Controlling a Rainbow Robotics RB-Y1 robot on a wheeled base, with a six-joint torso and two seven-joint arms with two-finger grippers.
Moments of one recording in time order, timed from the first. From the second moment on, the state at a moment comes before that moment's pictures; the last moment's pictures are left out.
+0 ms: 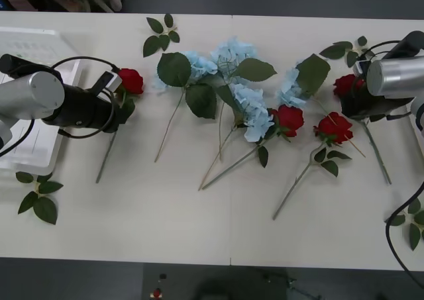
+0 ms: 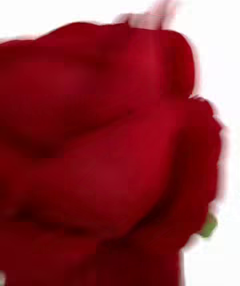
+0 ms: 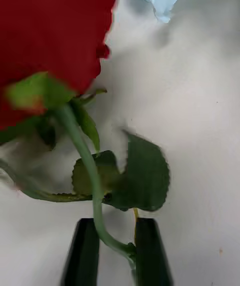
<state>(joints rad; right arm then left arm) -0.92 -0.57 0.26 -0.58 -0.56 0.92 1.61 -0.73 0.72 -0.52 -0.97 1.31 0.84 -2.17</state>
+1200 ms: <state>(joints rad) -1.16 -0.99 0.77 -0.42 -0.58 0.81 1.80 -0.70 0.48 -0.36 -1.56 1.70 0.60 -2.17</state>
